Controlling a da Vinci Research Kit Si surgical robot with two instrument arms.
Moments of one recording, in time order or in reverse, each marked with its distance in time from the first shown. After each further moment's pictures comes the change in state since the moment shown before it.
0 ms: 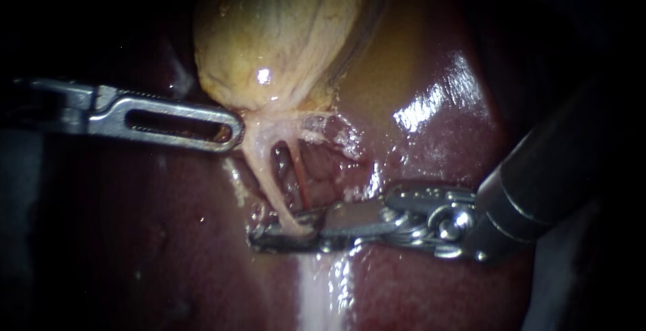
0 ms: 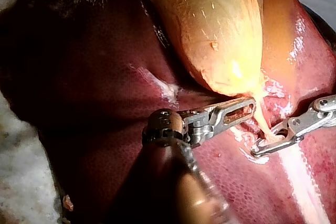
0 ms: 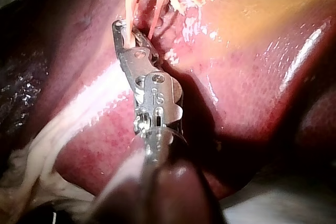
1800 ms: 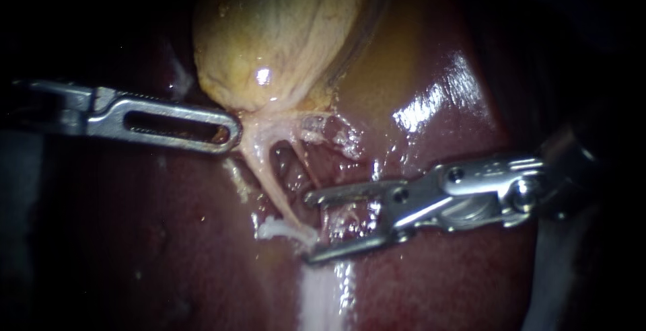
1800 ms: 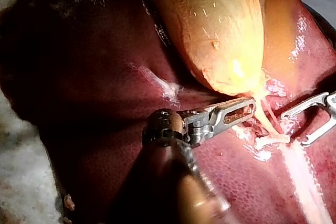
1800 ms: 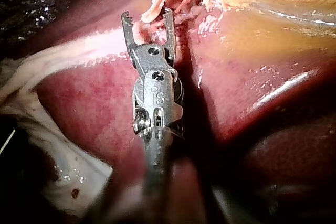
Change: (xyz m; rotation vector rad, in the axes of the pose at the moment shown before) right arm 0.003 -0.002 -0.010 0.030 0.057 -0.389; left arm 0.000 0.000 0.000 -0.001 -0.001 0.002
